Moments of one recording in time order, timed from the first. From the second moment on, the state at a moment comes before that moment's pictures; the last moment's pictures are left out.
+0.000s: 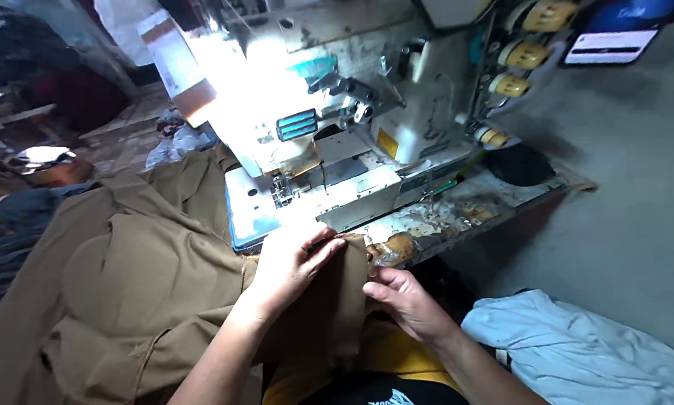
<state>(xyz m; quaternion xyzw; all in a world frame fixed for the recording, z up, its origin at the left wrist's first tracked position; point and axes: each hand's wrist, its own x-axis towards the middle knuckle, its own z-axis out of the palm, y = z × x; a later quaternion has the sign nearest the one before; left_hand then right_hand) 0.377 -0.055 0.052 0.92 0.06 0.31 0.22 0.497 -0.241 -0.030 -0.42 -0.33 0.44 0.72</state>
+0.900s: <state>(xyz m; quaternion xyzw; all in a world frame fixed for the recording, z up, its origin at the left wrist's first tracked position) 0.307 -0.122 0.006 0.86 0.12 0.34 0.36 0.522 -0.178 -0.036 -0.74 -0.61 0.06 0.27</state>
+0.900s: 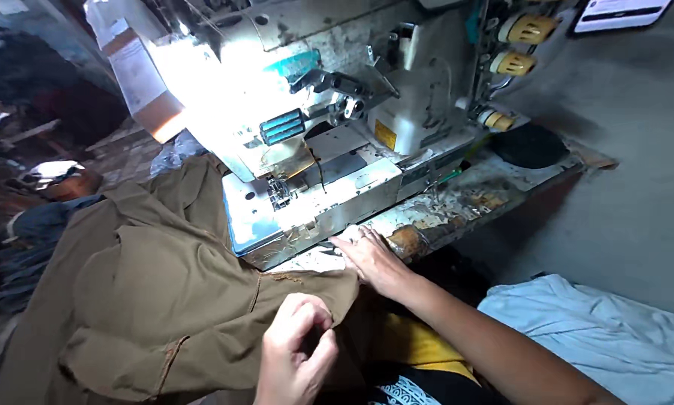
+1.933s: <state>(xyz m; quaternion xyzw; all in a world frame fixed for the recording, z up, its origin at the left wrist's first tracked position) 0.348 -0.083 -0.047 0.97 -0.03 0.15 0.18 0.543 -0.290 -0.042 -0.44 -0.17 0.21 0.86</state>
